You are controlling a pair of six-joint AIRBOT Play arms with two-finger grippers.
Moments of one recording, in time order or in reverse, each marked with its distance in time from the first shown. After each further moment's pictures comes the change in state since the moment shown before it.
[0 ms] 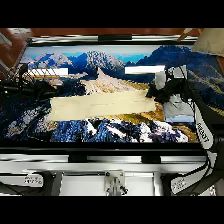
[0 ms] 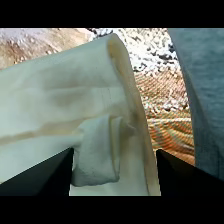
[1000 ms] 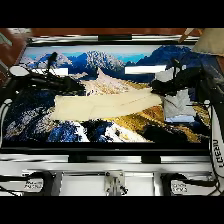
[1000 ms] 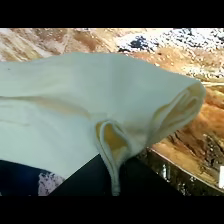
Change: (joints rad) left arm -0.417 0.028 0.005 -0.102 0.206 0.001; right arm 0.000 0.298 0.000 0.051 -0.232 -0.082
